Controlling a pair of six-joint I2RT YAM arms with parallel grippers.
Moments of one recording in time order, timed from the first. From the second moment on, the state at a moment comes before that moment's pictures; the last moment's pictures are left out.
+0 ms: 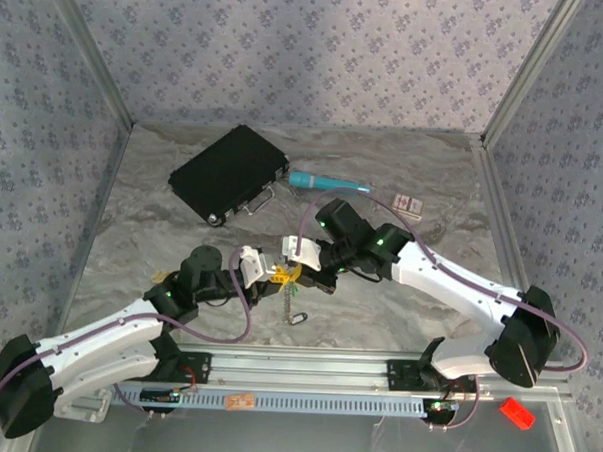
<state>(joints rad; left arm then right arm) -0.84 0.82 0.37 0.18 0.43 0.11 0.89 1.35 1.12 -0.69 -0.47 -0.54</state>
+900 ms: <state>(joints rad) -0.84 0.80 0.27 0.44 0.43 0.02 0.81 1.22 0.90 -0.34 -0.64 -0.33</state>
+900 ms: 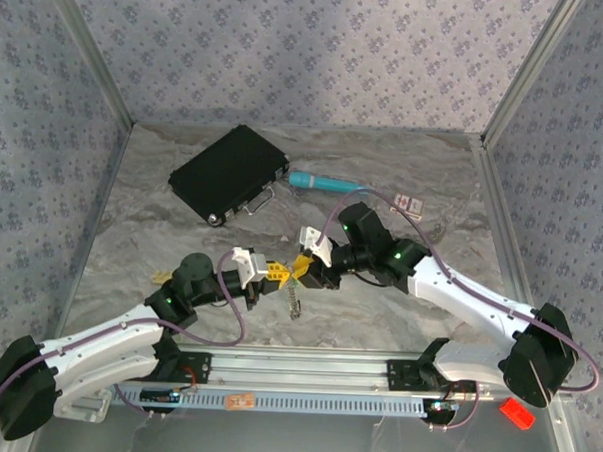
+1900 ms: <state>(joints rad) -0.84 0.81 0.36 0.14 0.40 0.13 0.91 1.35 1.11 -0.69 -0.45 -0.54</state>
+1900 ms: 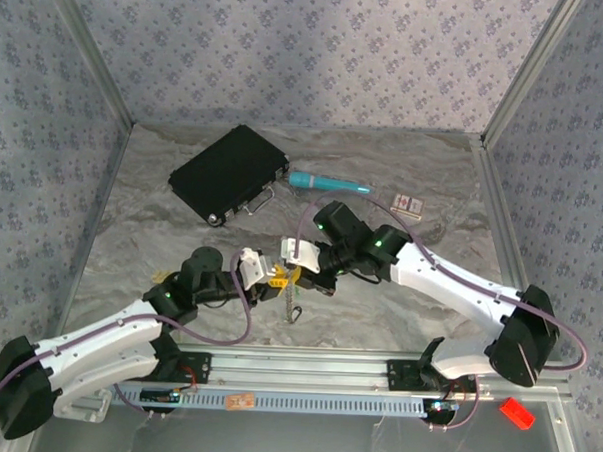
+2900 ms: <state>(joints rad) -0.84 0.75 0.27 0.29 0.43 0.07 0.86 1.24 0.93 -0.45 -0.49 -0.39</state>
